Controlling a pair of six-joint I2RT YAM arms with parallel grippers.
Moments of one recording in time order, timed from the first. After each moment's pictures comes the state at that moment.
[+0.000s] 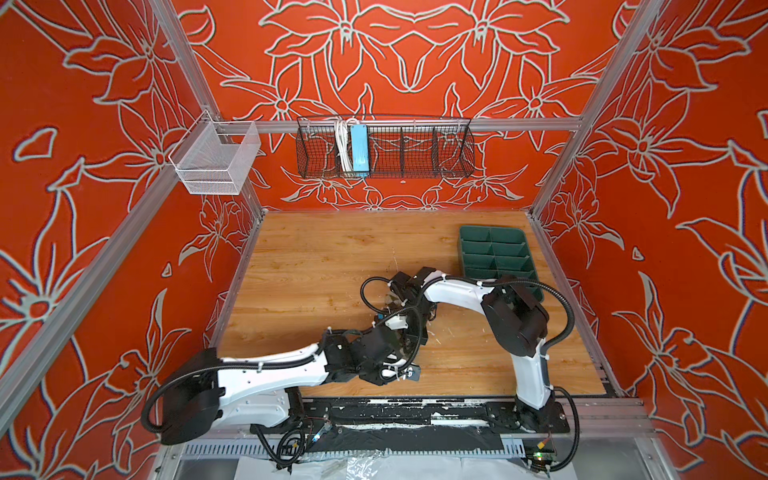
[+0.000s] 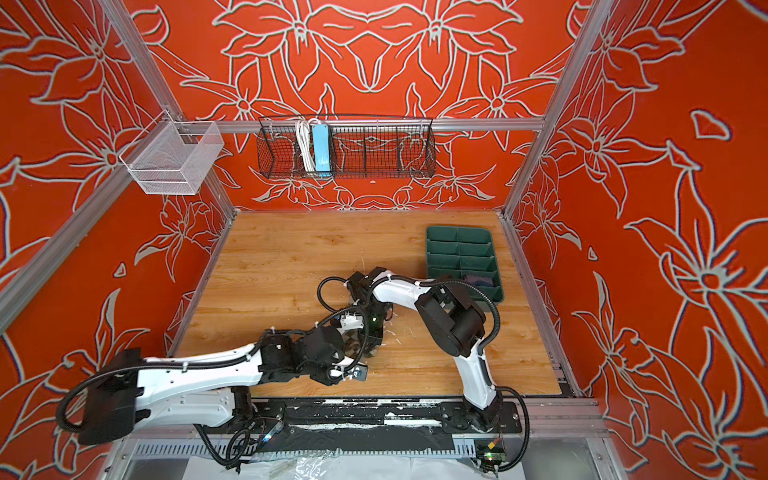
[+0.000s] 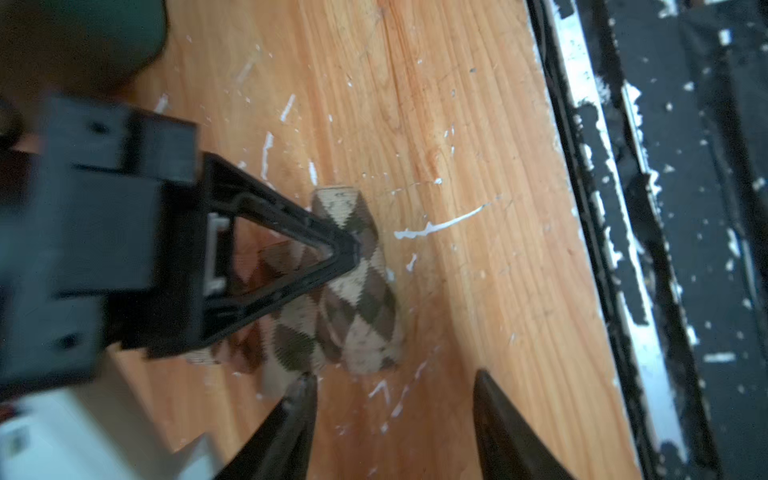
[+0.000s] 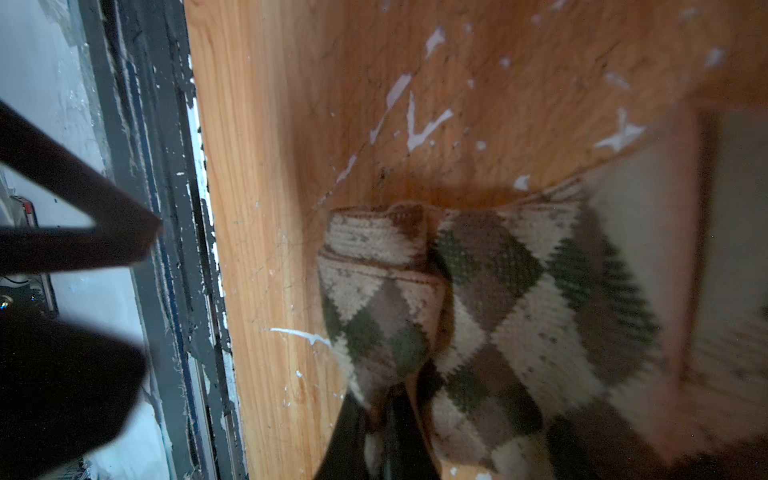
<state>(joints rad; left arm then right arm) -1.11 1.24 0.63 -0.40 -0.11 0.71 0.80 2.04 1.41 -1.08 -0.51 -0.70</state>
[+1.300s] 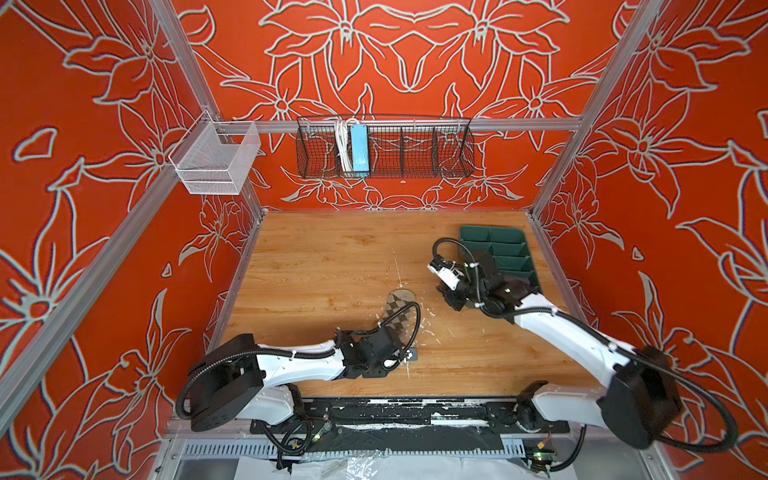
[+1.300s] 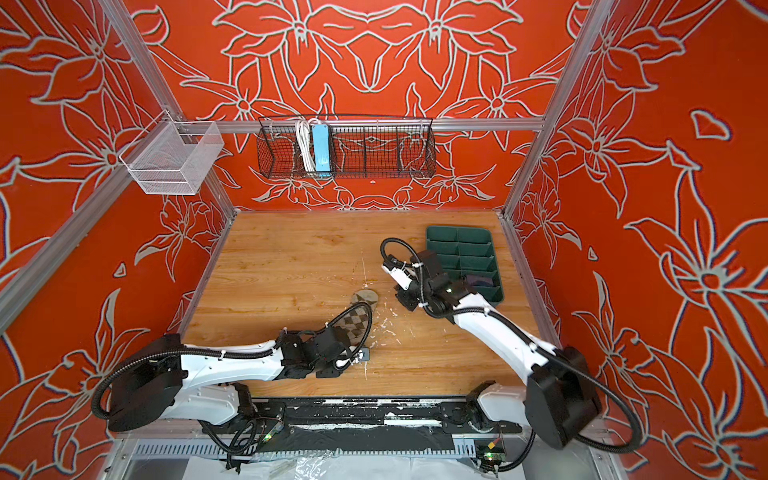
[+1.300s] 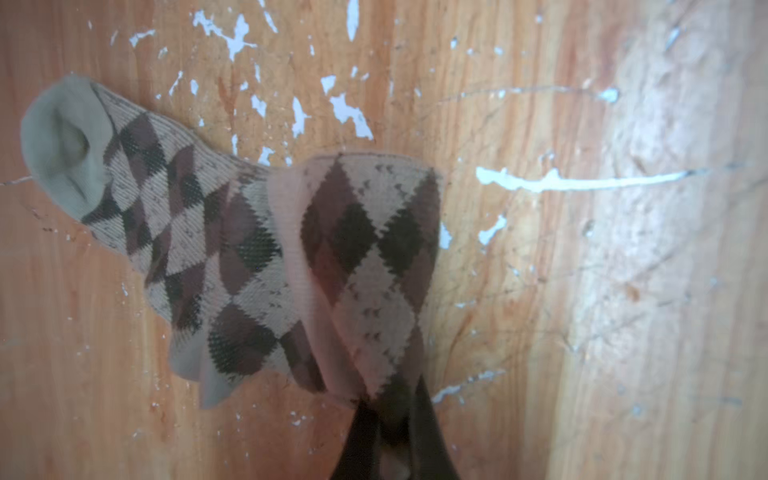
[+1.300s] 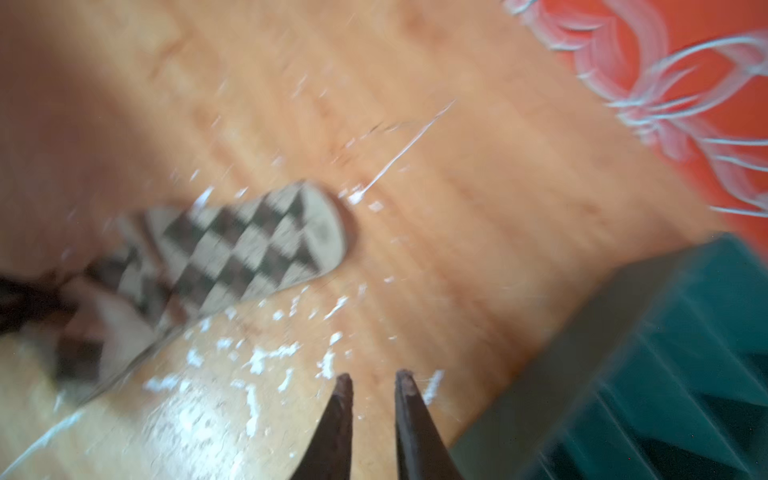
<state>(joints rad) -1.02 1.34 0.58 -0.33 -0.18 0.51 0.53 1.19 0.85 -0.31 -0.05 -0.31</state>
